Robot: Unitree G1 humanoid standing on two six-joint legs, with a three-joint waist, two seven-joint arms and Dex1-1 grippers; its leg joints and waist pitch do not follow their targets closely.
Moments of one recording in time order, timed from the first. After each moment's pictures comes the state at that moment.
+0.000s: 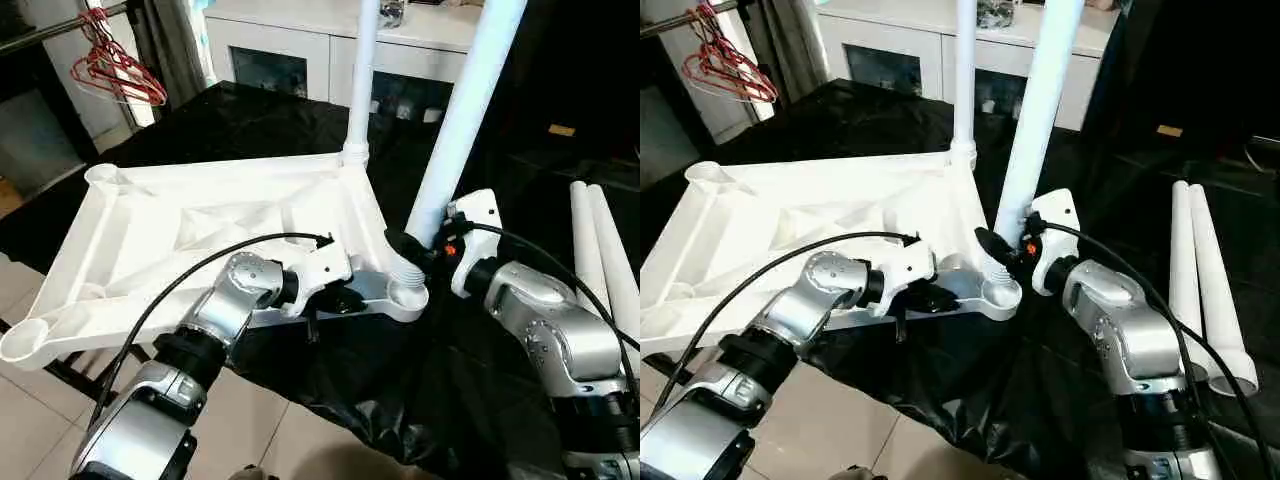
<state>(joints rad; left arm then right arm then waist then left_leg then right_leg) -0.66 0.21 -0.34 0.65 0.10 0.09 -1.08 -0.37 -0.33 0.01 0.00 0.34 0.57 0.52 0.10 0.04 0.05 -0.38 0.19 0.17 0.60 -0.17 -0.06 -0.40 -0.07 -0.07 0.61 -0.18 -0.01</state>
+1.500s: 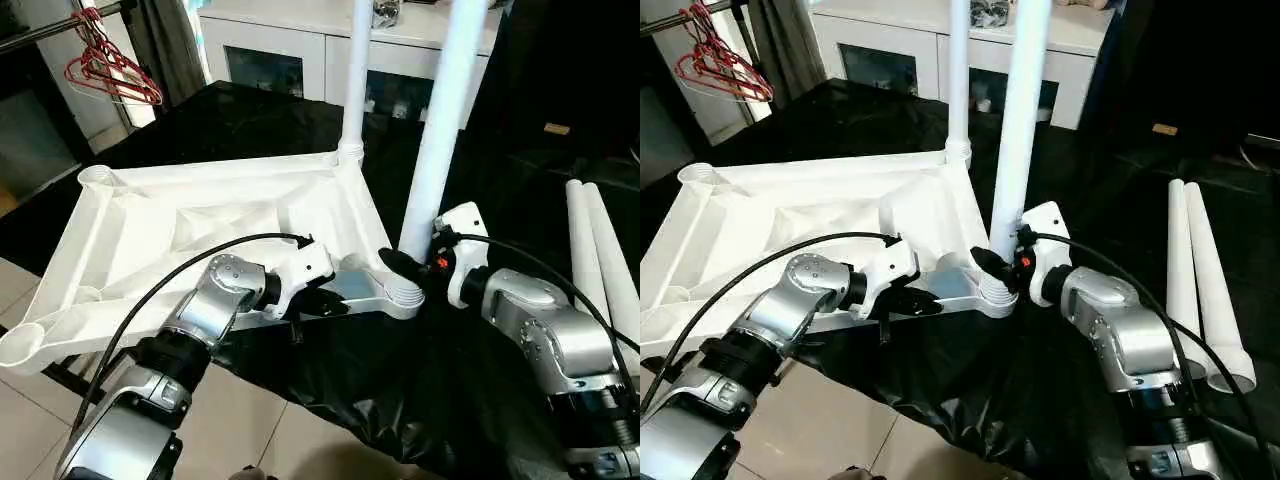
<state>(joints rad) -0.64 0.25 -0.32 0.62 0.07 0.15 -1.10 -0.38 -0.35 0.06 0.07 0.31 0.59 0.58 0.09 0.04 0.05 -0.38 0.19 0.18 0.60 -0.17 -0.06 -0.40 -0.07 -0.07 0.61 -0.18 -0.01</state>
